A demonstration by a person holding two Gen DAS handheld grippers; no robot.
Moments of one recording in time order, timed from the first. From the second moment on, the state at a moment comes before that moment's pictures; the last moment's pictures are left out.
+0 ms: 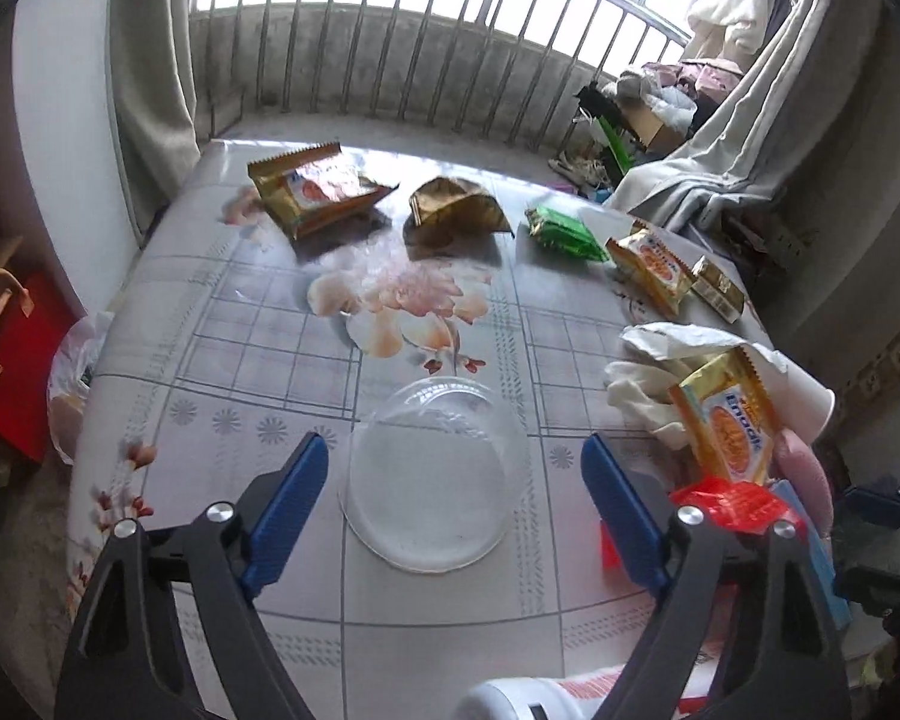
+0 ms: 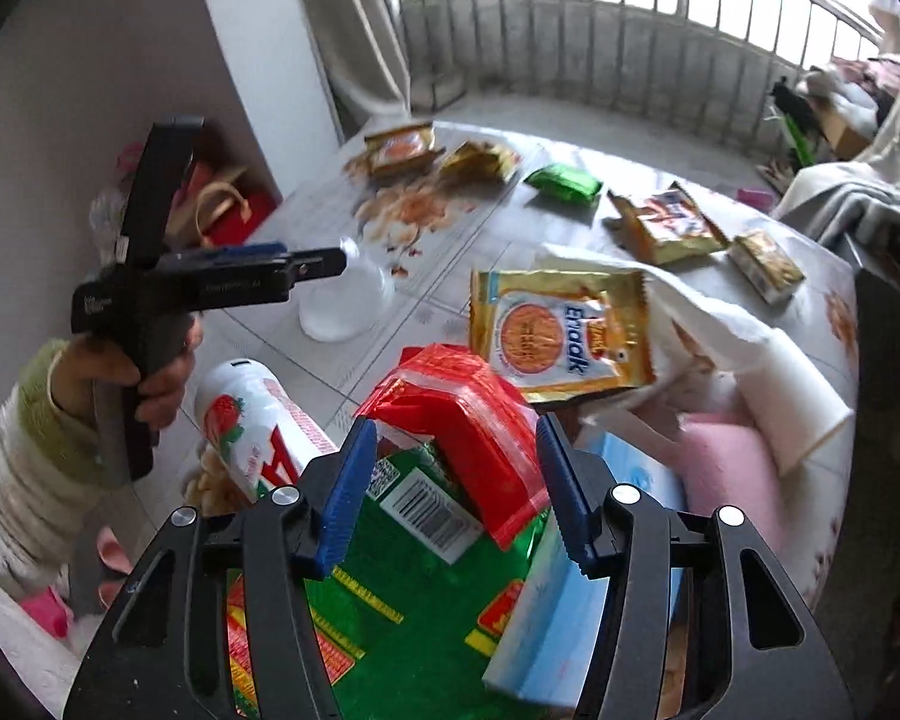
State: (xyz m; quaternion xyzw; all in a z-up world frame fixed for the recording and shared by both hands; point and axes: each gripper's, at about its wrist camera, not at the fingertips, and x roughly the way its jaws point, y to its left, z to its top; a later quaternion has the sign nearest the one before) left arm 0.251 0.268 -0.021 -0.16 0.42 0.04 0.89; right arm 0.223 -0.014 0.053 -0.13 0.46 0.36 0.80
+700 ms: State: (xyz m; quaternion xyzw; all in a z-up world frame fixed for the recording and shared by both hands) left arm 0.256 0.275 -0.030 -0.17 0.43 0.02 0.89; right arm 0.241 -0.012 0.040 -0.13 0.48 0.35 0.79
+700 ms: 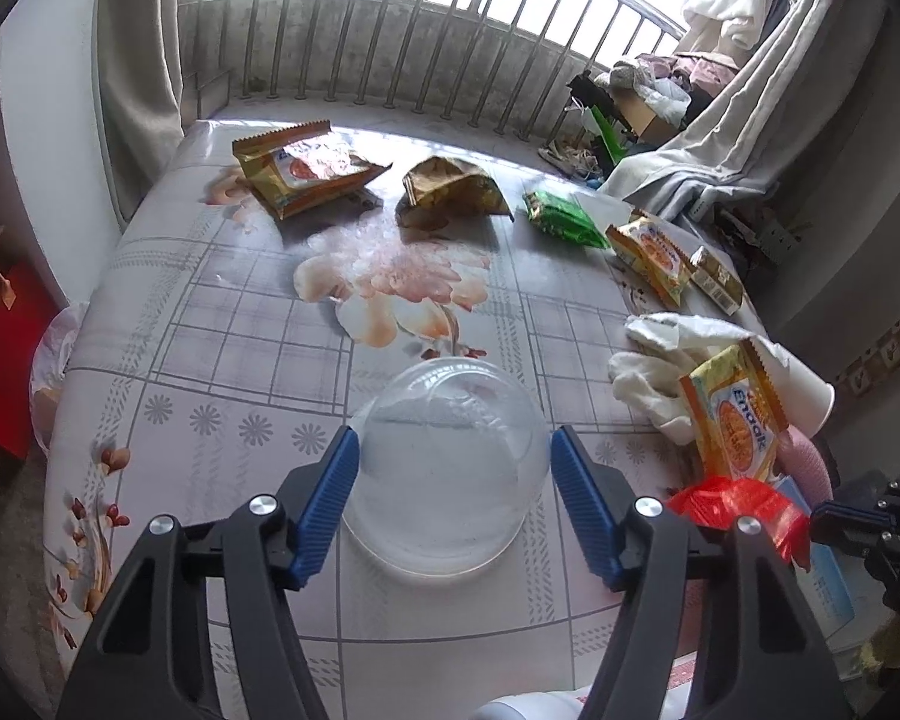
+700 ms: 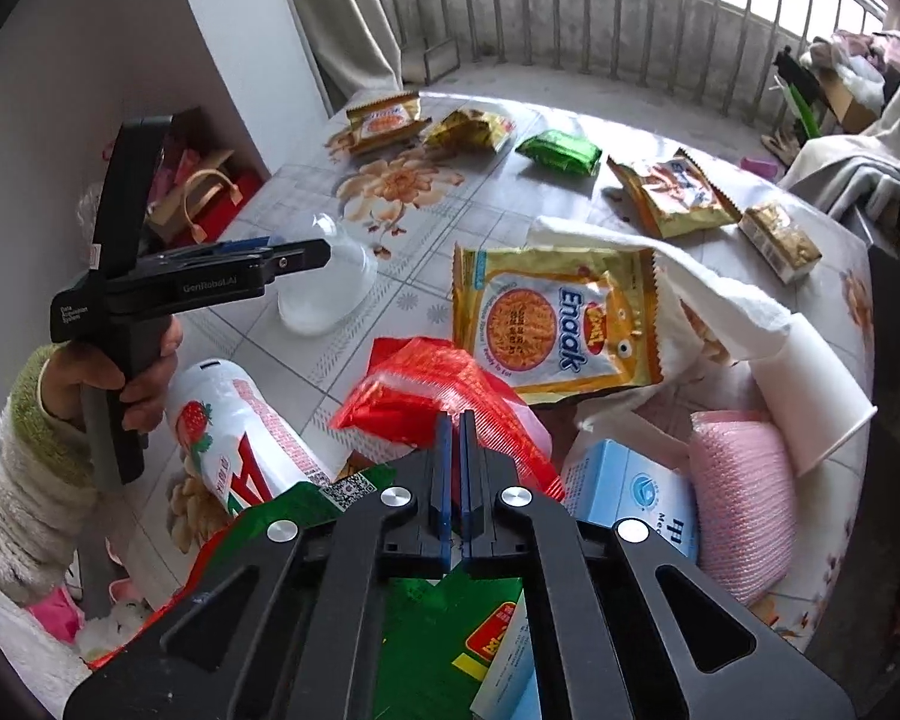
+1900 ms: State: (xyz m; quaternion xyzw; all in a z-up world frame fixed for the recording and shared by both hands) left arm 0.226 0.283 0.002 -0.19 0.38 0.03 0.90; right arm 0.252 0.007 0.051 -0.12 0.49 0.31 0.80
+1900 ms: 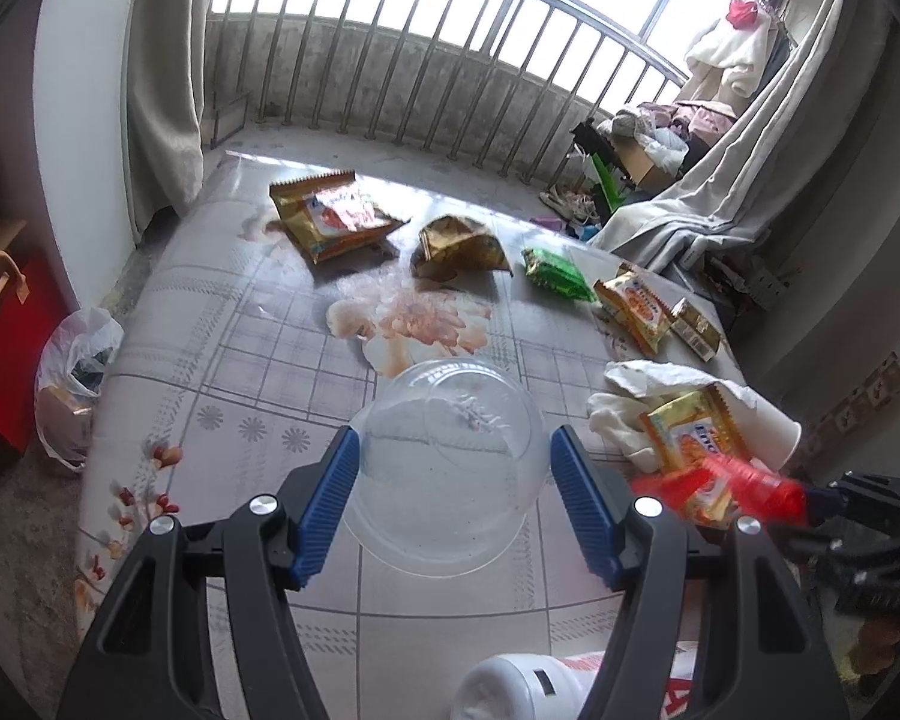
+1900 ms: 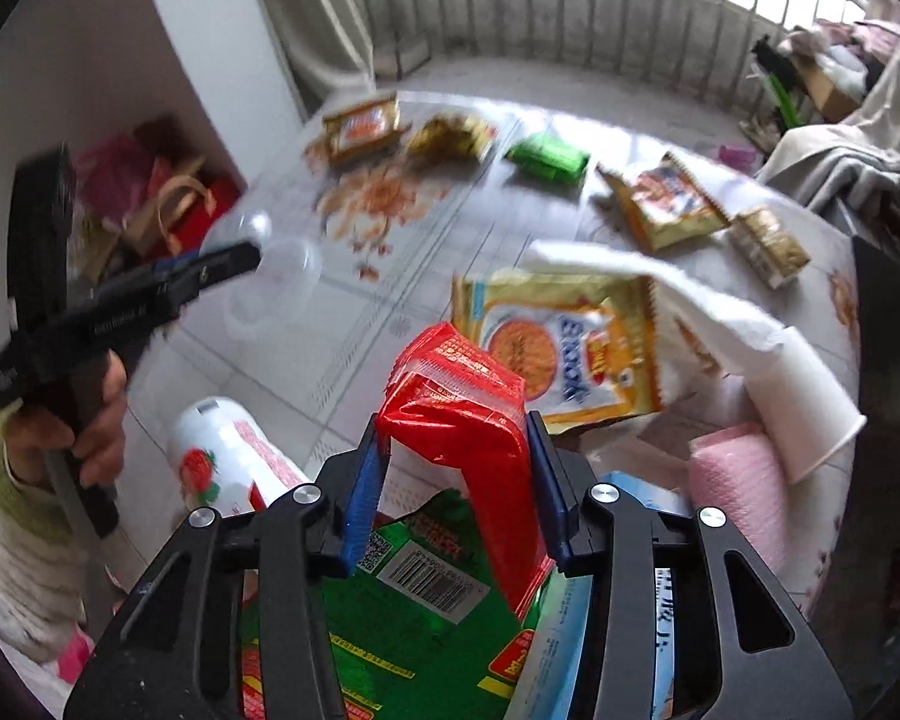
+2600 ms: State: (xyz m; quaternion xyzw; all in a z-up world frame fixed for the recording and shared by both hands) left arm 0.122 0.147 0.134 -0.14 0.29 -0.09 0.94; right arm 0.158 -0.177 0.144 0.08 0.34 0.28 0.89
